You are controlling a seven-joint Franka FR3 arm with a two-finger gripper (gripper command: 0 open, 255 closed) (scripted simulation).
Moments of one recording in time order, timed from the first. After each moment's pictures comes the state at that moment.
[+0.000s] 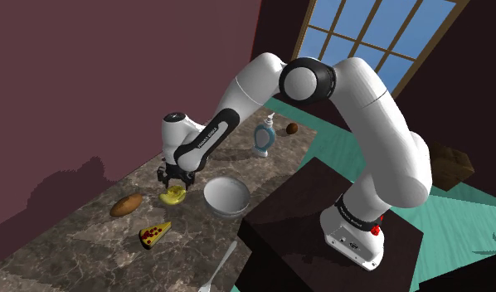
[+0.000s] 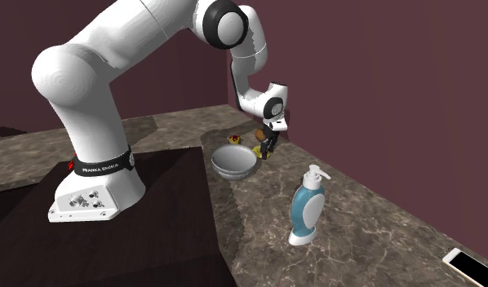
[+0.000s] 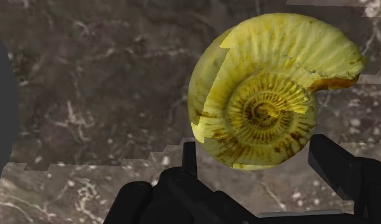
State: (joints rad) arm 0.19 0.99 0.30 -1.68 -0.31 2.58 1.40
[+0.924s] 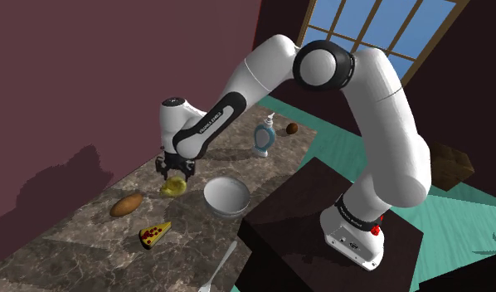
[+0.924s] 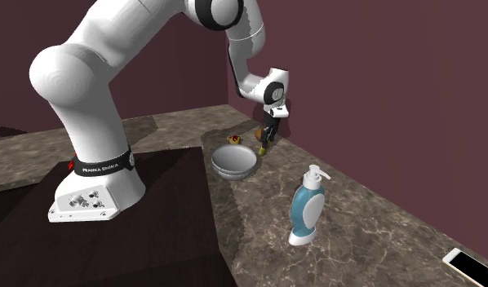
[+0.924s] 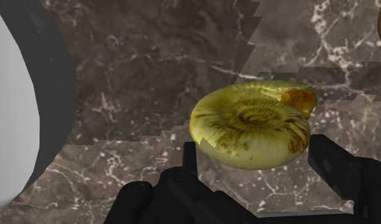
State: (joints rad) arm 0.16 0.85 0.34 -1.76 -0.28 2.52 1.39
